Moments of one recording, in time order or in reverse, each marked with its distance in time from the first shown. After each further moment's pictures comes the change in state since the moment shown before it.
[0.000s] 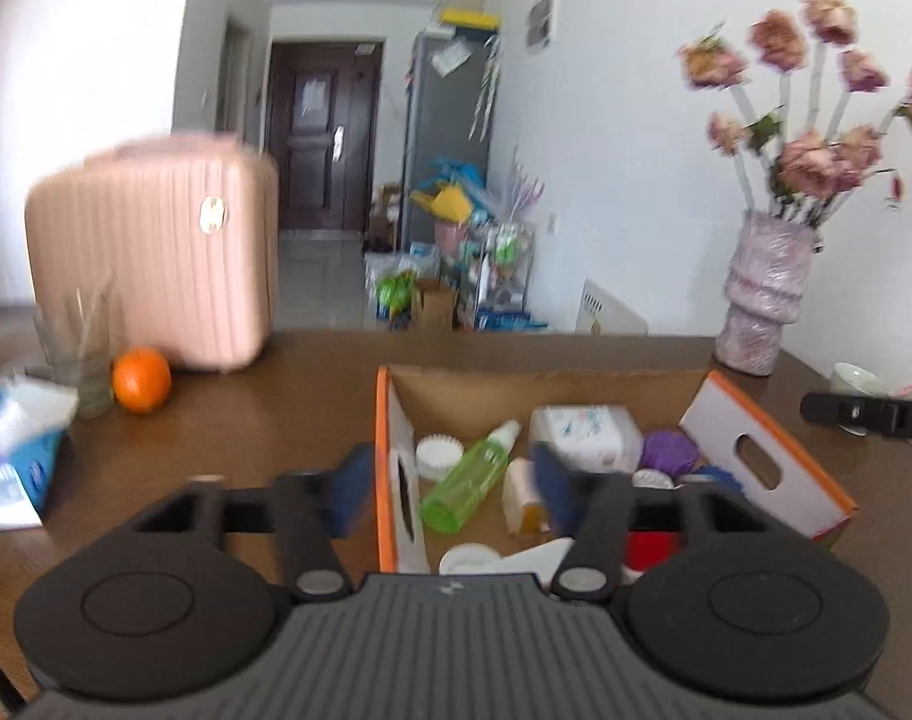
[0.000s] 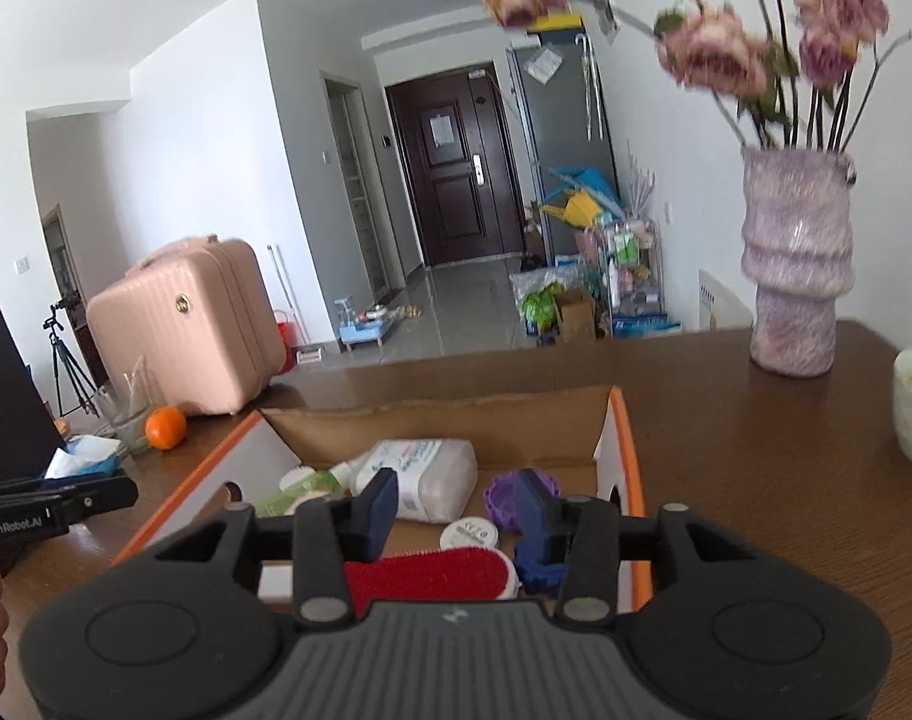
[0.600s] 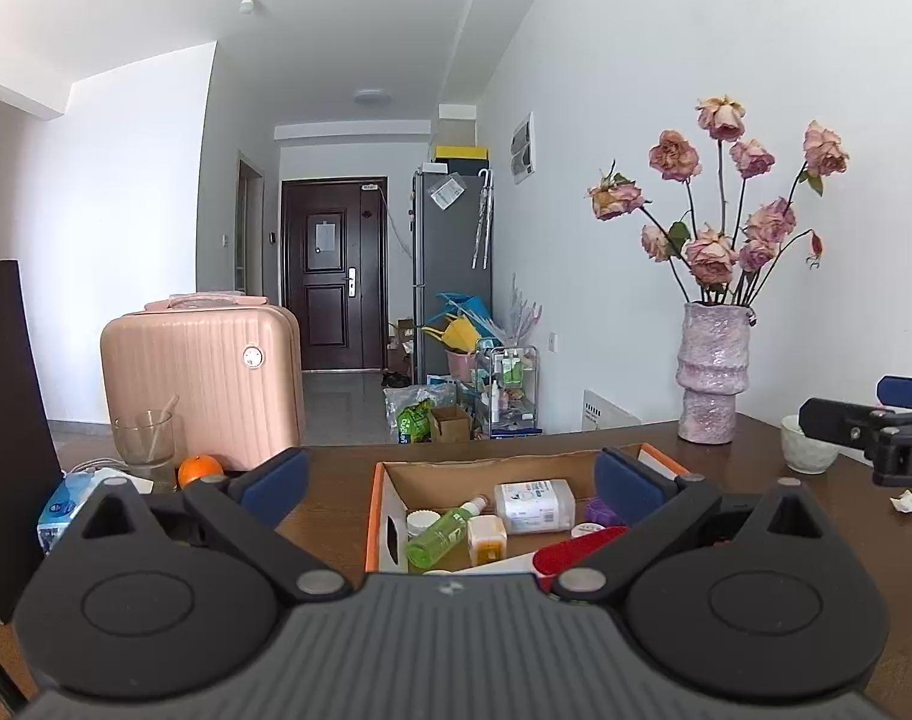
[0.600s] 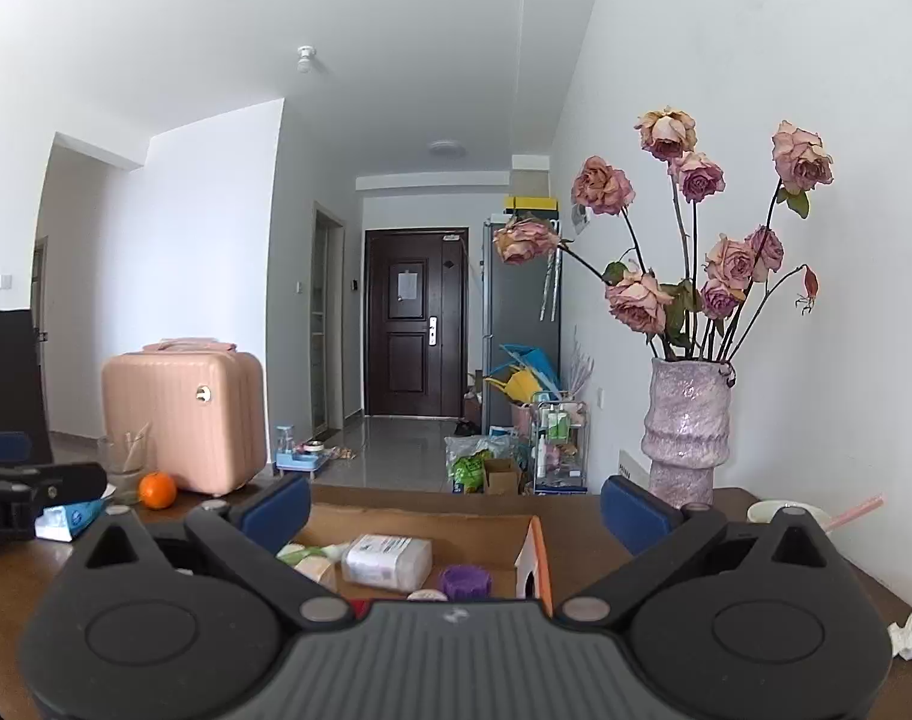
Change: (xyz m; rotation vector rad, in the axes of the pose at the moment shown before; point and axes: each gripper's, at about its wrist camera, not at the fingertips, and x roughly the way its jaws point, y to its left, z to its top) left arm -0.140 -0.058 -0.038 0.052 -0.269 0.056; right arm -0.154 0.057 -0.050 -0.168 -0.331 -0.154
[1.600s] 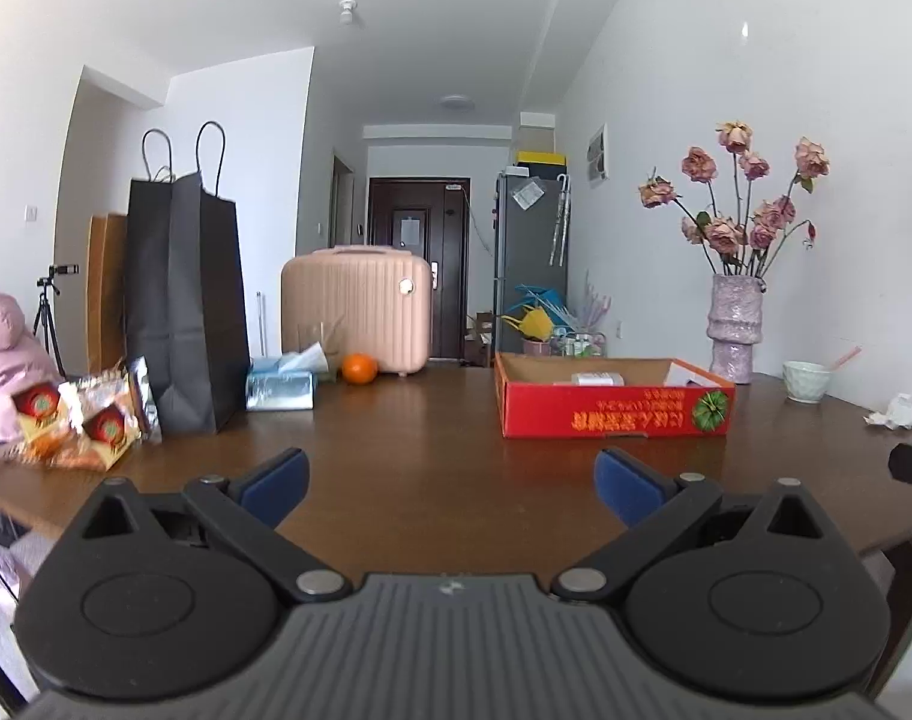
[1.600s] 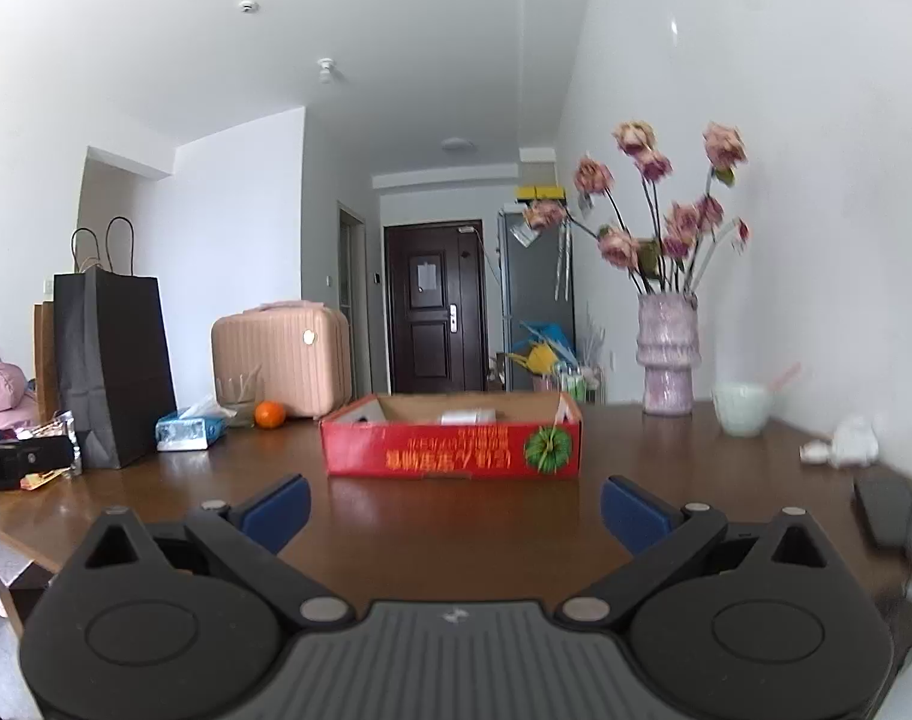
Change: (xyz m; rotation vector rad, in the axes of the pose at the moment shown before) left arm -0.281 0.043 -0.132 -0.060 0.008 0.144; right arm -0.266 0.067 -0.125 0.068 0.019 0.028
